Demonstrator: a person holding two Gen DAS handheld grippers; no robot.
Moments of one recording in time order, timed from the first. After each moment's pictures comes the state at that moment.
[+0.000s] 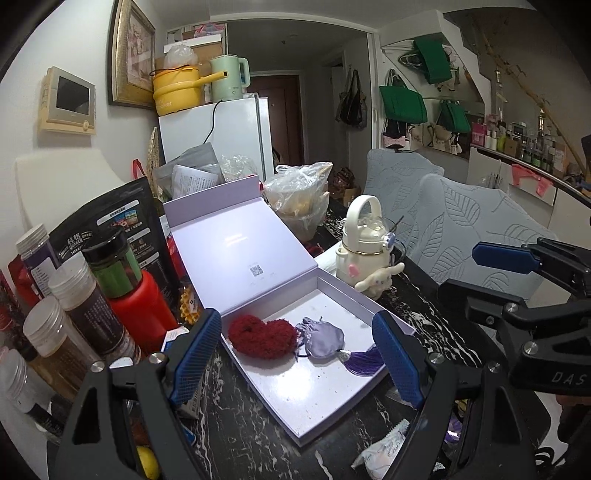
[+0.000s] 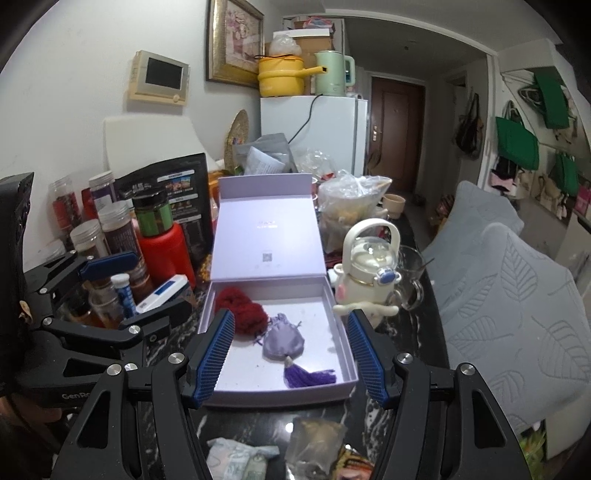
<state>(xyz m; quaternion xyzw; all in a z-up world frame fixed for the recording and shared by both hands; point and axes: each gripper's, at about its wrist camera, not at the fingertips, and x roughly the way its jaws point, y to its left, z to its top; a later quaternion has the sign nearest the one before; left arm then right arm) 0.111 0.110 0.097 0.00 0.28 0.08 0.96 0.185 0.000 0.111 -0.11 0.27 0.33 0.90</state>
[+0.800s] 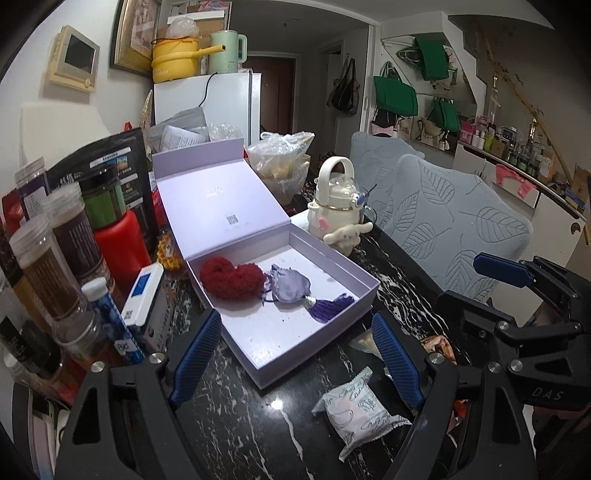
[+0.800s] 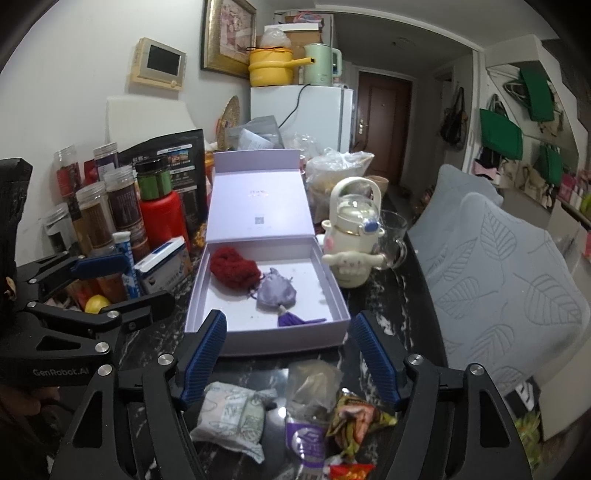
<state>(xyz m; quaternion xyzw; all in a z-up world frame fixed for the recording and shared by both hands) 0.066 0.091 0.061 -0.05 0.31 0.05 0.95 0.131 -0.033 0.073 -0.11 0.28 0.30 0.90</state>
